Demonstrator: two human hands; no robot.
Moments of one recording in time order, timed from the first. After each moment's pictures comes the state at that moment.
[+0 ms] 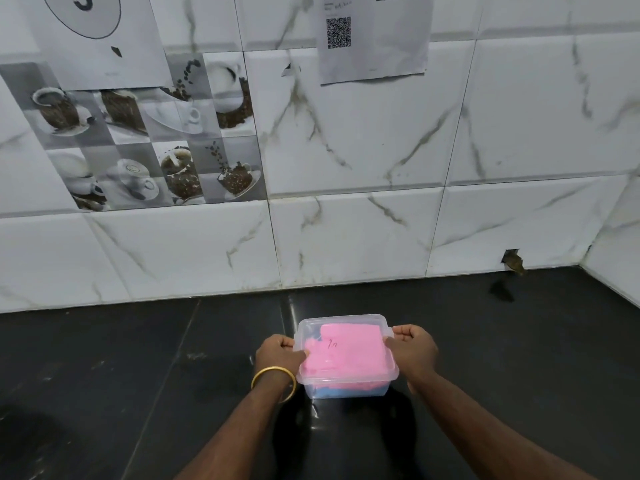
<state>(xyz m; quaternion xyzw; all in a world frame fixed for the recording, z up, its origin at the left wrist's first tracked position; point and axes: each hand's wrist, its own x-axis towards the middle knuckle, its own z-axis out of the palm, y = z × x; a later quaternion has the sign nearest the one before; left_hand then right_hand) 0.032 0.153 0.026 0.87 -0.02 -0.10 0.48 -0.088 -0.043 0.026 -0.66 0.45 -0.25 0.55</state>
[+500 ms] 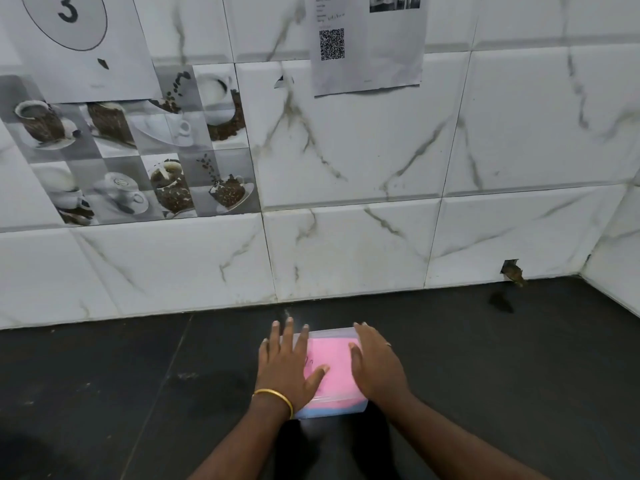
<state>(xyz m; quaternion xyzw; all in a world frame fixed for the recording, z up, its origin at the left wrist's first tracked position) 0.049 0.140 0.010 0.94 -0.32 0.04 0.06 -0.053 -0.020 0.018 -0.92 0.24 -0.16 0.28</state>
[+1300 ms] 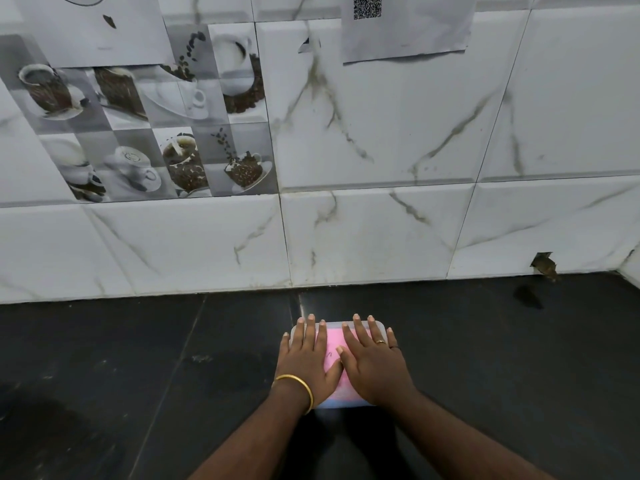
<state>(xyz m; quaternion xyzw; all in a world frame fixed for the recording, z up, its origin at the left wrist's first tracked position) 0.058 0.134 -0.007 0.94 -0.35 -0.02 0.01 -0.024 -0.010 -0.012 -0.99 0.14 -0.02 0.05</state>
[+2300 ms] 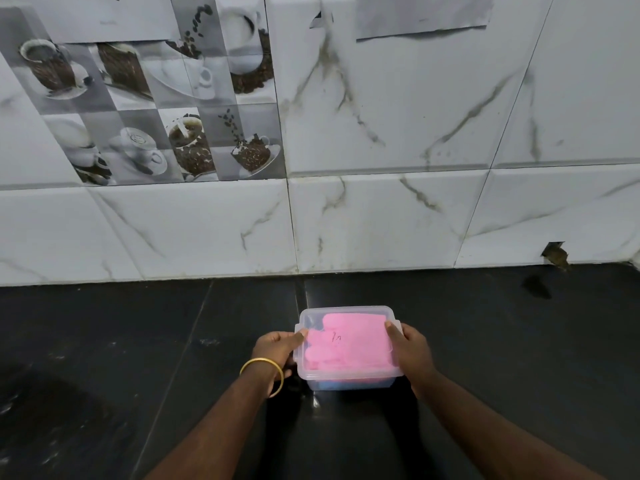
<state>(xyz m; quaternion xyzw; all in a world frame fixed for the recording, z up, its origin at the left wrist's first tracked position) 0.089 0.183 -0.013 0.74 0.09 -0.27 0.61 -0.041 -0.031 -0.007 -0.67 0.38 -0.15 0.62</state>
